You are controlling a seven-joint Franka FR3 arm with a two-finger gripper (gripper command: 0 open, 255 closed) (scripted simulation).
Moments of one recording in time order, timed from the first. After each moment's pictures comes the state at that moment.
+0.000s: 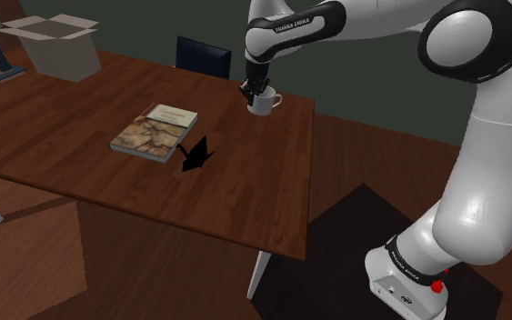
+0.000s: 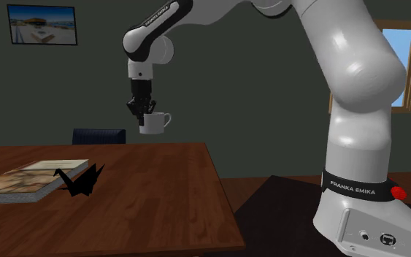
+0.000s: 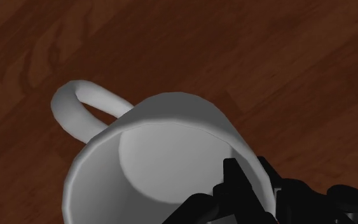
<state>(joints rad) 0.00 0.43 0.08 -1.64 -0.09 2.11 0.03</state>
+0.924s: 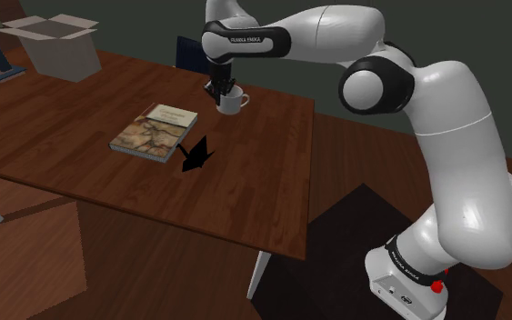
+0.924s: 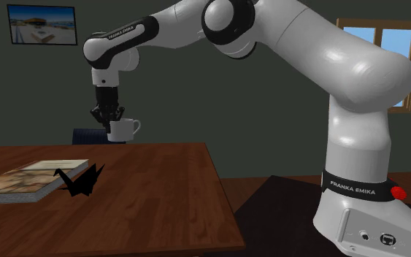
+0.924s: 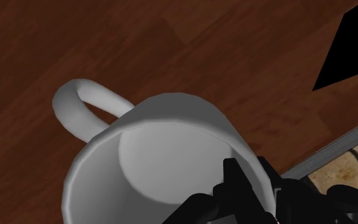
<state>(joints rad) 0.13 0.85 0.09 -1.00 -0.13 1.89 0.13</state>
